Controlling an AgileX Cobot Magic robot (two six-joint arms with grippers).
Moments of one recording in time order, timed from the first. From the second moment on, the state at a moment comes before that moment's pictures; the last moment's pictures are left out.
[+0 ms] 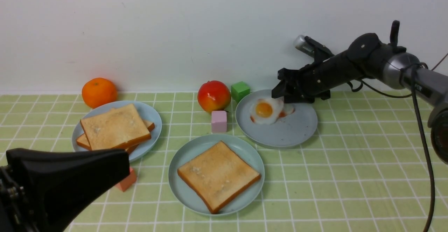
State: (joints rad) right arm 0.10 2.51 -2.14 0.82 0.82 -0.34; left arm -0.93 0.58 -0.66 0.25 0.35 -0.56
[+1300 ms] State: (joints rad) right arm 0.09 2.24 -2.08 0.95 1.20 -0.42; left arm -0.93 0.58 -0.66 0.30 0.47 -0.56
